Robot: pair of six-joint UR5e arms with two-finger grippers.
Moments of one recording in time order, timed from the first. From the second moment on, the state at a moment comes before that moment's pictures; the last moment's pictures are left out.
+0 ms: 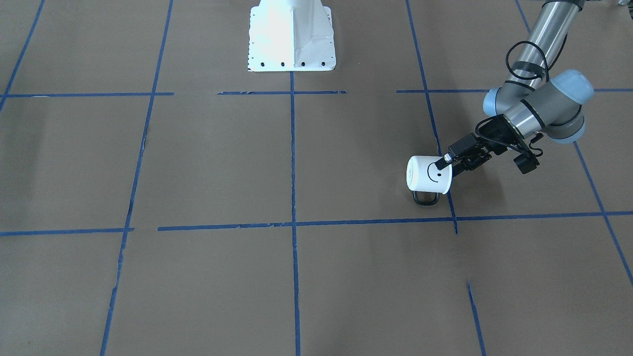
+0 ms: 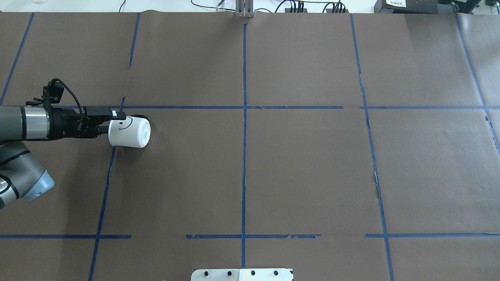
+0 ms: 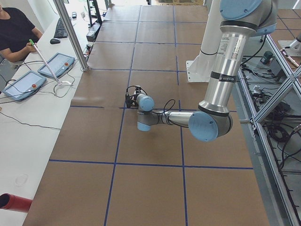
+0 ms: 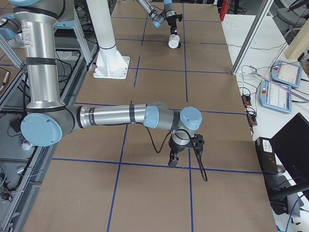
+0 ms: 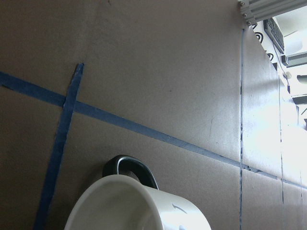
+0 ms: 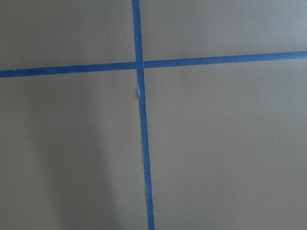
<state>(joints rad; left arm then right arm) -0.80 -1.81 -1.23 -3.33 -2.07 -1.73 1.53 -1.53 1.64 -1.83 2.27 0.01</state>
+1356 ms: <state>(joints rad) -0.80 -1.83 -1.38 -3.30 -2.11 -1.96 1.53 -1.53 1.64 -1.83 2.27 0.01</state>
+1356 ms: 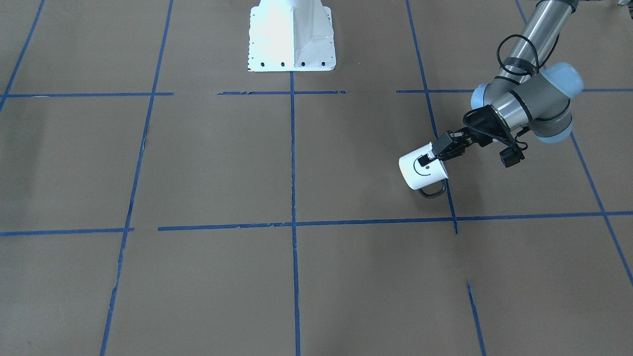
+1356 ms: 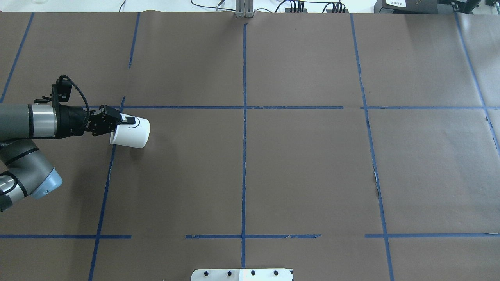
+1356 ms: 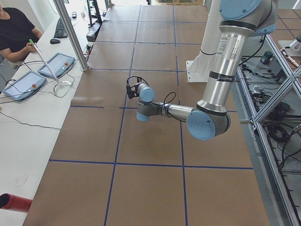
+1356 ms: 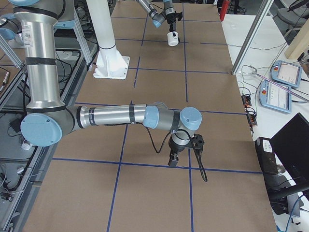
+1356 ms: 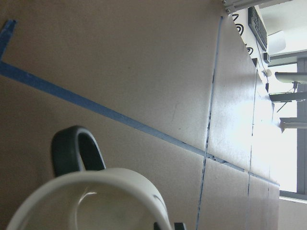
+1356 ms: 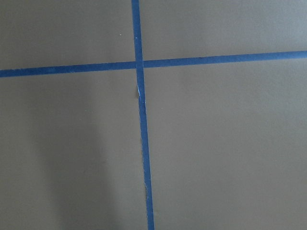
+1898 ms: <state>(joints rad) -0.80 -1.86 -1.57 -3.01 -2.16 -1.98 1.53 -1.53 1.64 -1.83 2.27 0.01</state>
